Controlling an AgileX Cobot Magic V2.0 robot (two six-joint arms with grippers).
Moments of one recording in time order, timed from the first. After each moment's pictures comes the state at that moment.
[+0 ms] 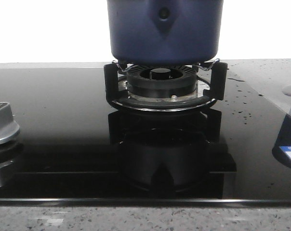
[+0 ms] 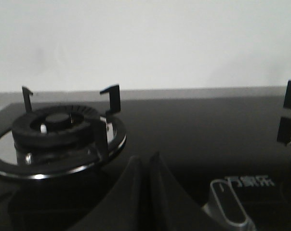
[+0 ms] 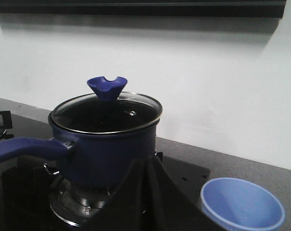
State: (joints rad) left arm -0.07 0.00 0.00 0.07 0.11 -0.09; right arm 0.46 0.22 -0.37 -0.45 0.15 0.37
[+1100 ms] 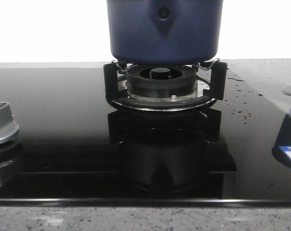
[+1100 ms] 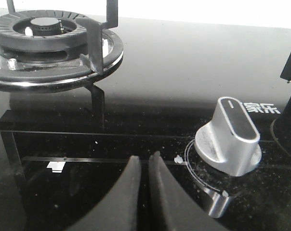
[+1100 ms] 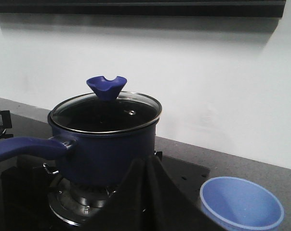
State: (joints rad) left arm -0.07 0.00 0.00 -0.02 0.34 -0.09; right arm 0.46 0.22 -0.37 -0.45 0.15 0.37
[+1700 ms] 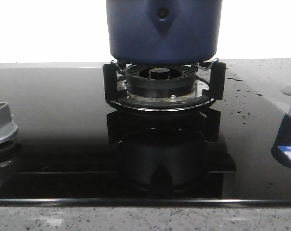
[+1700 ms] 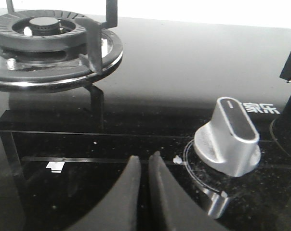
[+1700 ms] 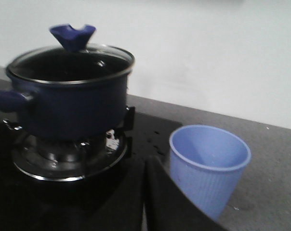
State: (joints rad) left arm -0.07 0.00 0.00 -0.02 0.34 -0.09; right arm 0.41 0.22 -0.34 -0.48 0.29 0.37
